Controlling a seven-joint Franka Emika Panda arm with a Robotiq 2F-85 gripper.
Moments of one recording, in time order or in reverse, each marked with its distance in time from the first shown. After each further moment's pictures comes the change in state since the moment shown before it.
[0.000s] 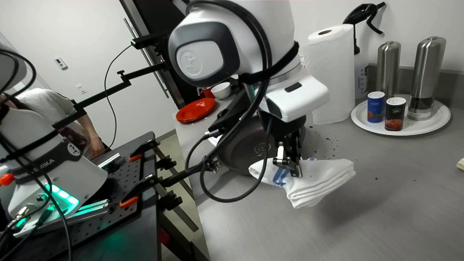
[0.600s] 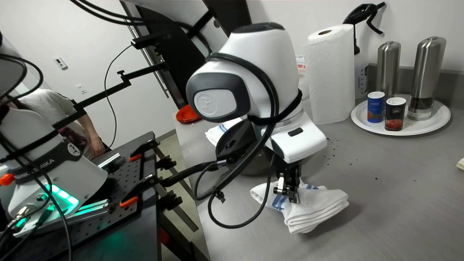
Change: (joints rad) arm 0.005 0.165 -0.002 0.055 0.000 0.061 0.032
